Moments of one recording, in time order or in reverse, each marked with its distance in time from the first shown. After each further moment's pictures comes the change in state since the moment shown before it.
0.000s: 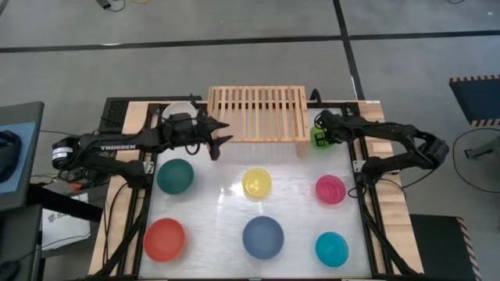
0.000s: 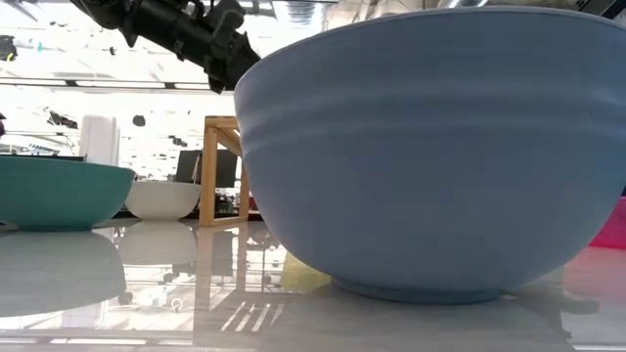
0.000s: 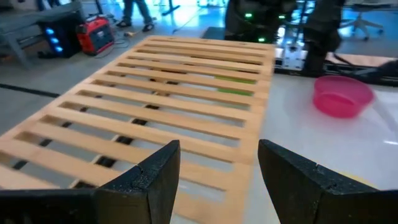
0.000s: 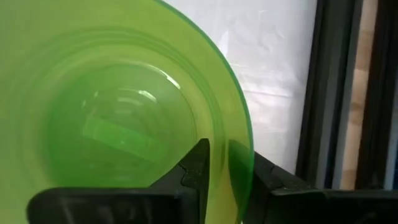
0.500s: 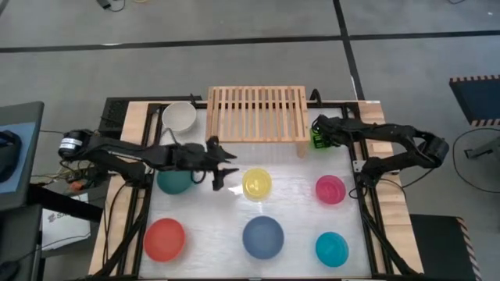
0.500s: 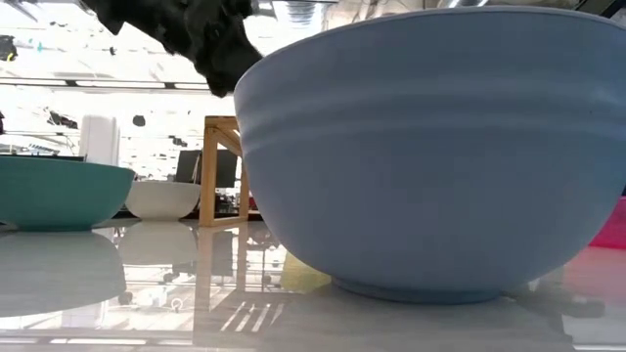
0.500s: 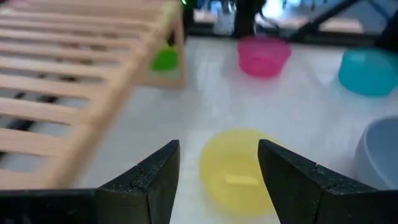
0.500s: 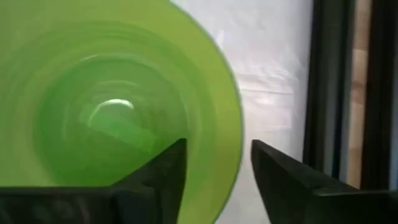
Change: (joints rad) left arm -0.315 0.120 0.001 -0.036 -0.138 -0.130; right arm 0.092 0.000 0.000 -0.049 0.048 0.152
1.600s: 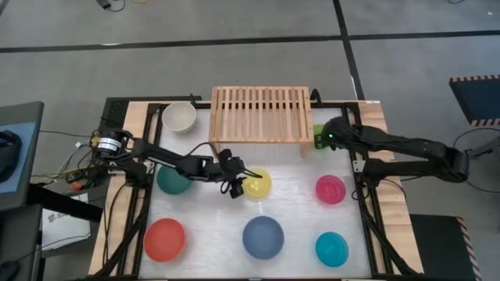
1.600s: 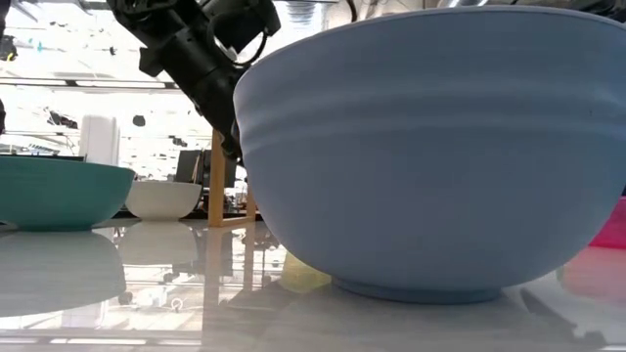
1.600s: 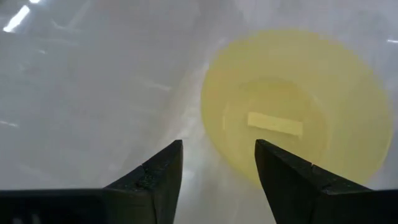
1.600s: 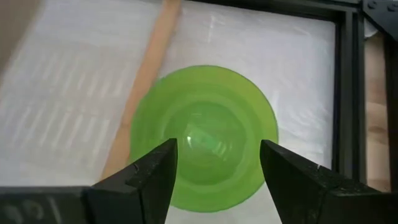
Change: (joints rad) left arm -0.036 0.420 0.149 -0.088 -0.105 -0.177; right arm 0.219 -0.372 0.001 -0.017 0.044 0.060
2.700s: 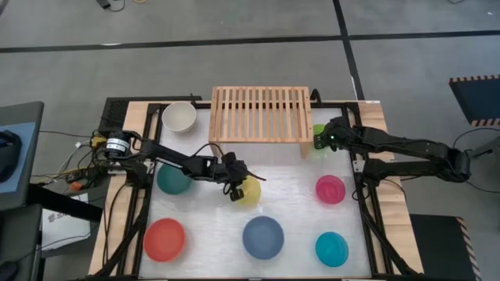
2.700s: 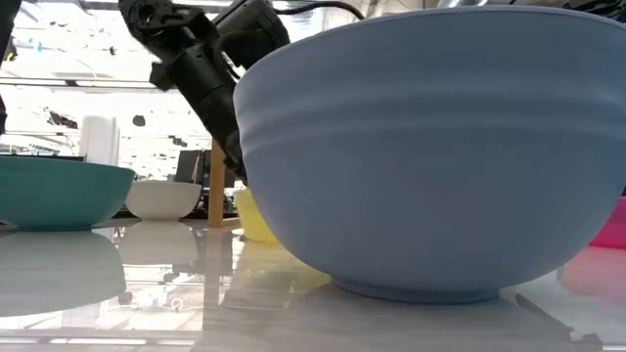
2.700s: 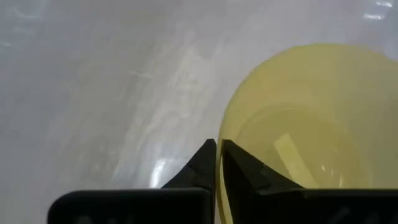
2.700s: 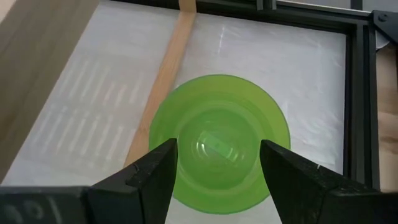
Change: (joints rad) left arm 0.010 0.070 0.031 -0.023 0.119 0.057; right arm 0.030 -0.026 0.000 0.021 0.016 0.001
